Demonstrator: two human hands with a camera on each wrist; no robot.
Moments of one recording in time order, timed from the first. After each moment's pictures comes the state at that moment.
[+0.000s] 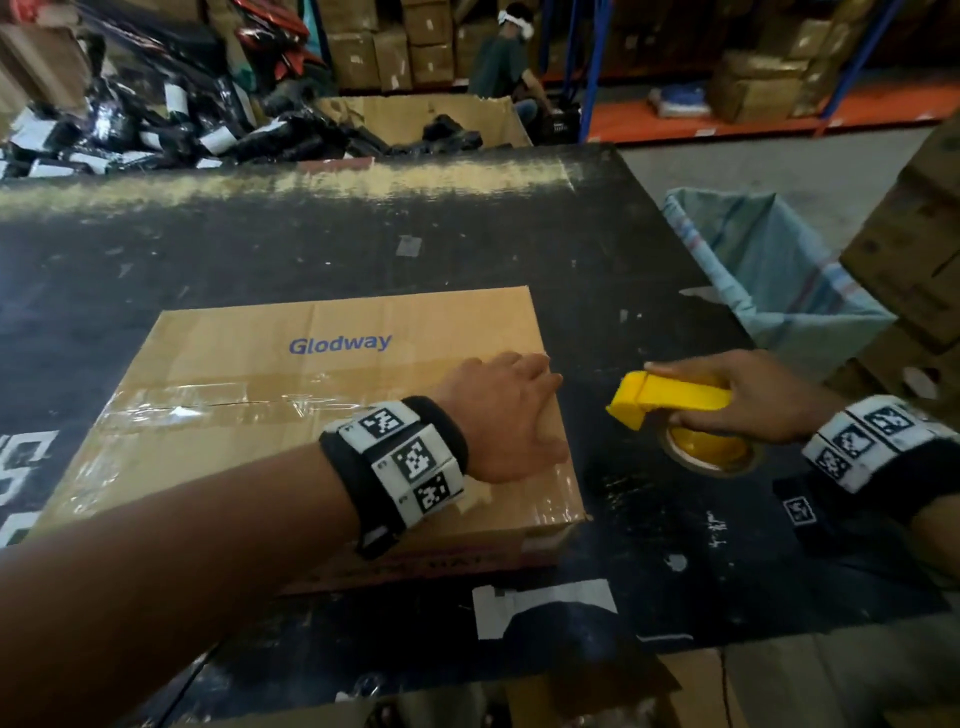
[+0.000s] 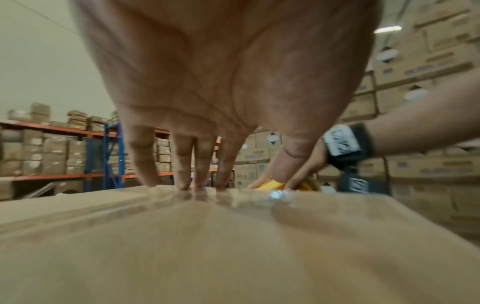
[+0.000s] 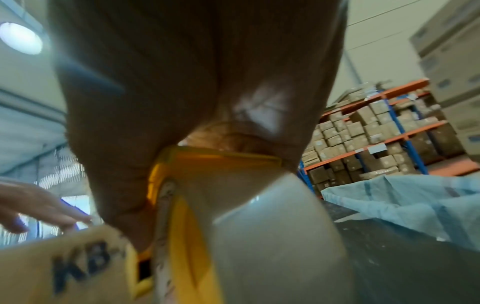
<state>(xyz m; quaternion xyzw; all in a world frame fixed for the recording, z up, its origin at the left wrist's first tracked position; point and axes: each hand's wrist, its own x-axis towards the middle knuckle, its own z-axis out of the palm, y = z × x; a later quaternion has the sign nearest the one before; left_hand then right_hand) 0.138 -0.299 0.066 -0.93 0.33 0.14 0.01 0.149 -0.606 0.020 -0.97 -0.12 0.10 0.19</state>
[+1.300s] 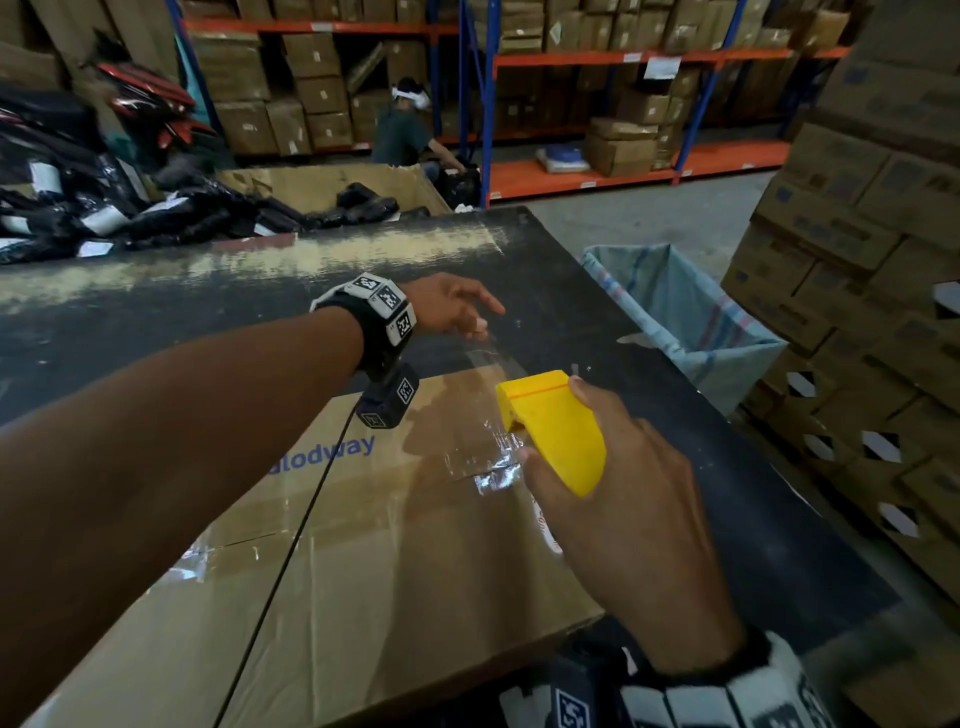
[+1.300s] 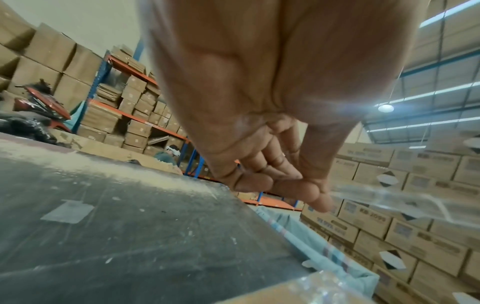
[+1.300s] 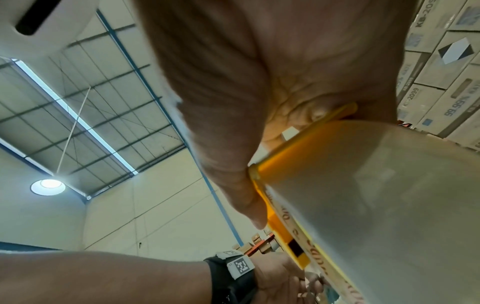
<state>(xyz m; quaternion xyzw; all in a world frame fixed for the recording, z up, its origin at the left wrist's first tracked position) 0.385 -0.279 0.083 -0.84 0.32 0.26 -0.37 0.067 -0.373 0.114 -0.92 0.19 -0.13 0.33</state>
